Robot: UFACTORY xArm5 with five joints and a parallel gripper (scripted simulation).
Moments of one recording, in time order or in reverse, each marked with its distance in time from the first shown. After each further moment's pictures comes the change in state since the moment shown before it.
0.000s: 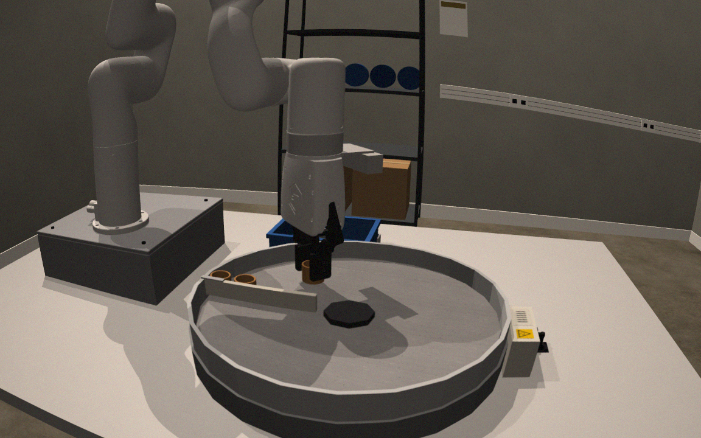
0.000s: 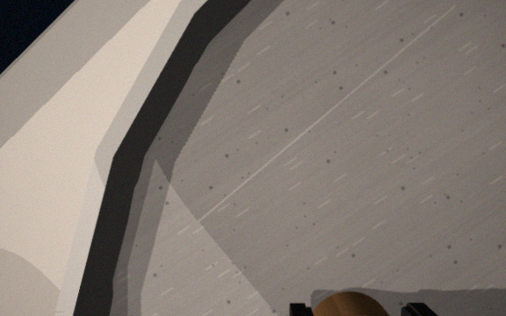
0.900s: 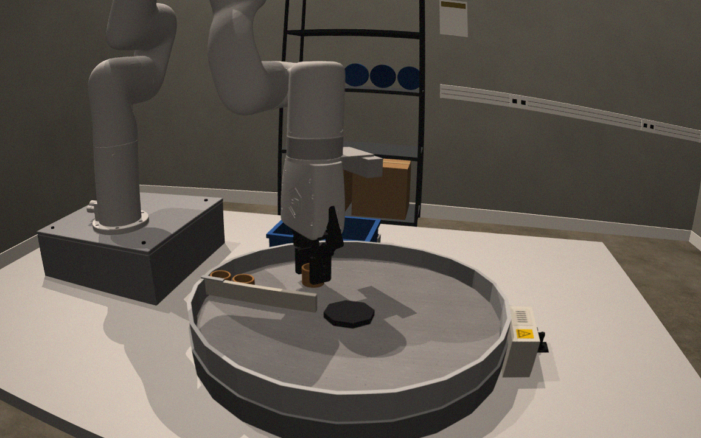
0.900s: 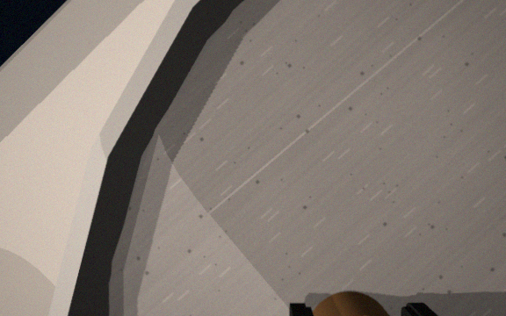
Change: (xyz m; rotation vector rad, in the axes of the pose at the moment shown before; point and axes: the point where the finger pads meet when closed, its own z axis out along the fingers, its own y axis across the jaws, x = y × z) arm 0.000 0.000 0.005 0.000 0.000 0.000
